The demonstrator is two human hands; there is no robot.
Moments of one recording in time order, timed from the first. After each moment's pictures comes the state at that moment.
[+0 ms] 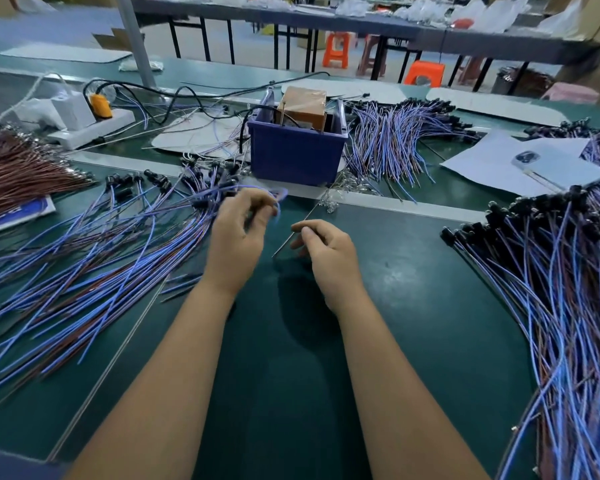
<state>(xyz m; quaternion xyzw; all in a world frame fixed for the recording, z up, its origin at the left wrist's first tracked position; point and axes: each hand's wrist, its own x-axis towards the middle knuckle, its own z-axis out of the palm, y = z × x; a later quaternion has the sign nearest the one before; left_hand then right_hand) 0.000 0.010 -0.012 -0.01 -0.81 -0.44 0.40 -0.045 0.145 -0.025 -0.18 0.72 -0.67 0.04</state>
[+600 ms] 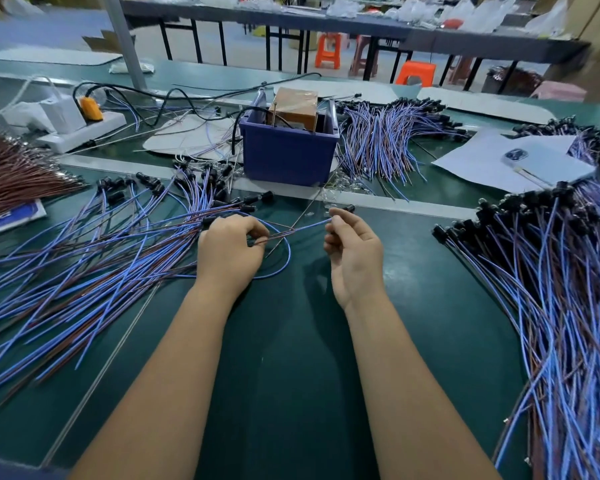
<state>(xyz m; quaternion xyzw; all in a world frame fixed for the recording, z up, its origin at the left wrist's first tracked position) 0.004 0.008 -0.017 0.13 -0.91 -0.28 0.26 -0.048 0.164 -0.010 0.00 0.51 -0.86 0.05</state>
